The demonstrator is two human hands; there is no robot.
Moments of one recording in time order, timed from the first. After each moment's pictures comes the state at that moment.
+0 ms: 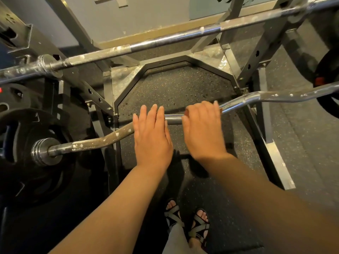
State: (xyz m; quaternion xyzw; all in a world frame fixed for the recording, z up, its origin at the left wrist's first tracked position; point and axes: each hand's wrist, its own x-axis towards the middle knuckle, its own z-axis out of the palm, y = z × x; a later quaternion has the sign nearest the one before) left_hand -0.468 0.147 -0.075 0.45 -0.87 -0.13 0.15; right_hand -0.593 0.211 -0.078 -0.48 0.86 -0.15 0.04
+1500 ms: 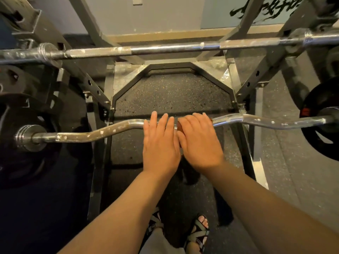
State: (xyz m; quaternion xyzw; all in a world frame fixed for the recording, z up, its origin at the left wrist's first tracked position) left_hand -0.527 0.184 -0.083 0.47 -0.86 -0.14 0.16; right_hand -0.649 0.231 -0.070 -0.63 0.77 -0.08 0.05
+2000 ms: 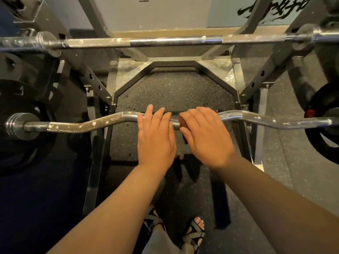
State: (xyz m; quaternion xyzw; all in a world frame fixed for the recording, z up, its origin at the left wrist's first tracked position) left_hand -0.535 0.187 -0.093 0.49 -0.84 -0.11 0.19; right_hand -0.684 0.245 -0.075 -0.68 0.73 -0.08 0.02
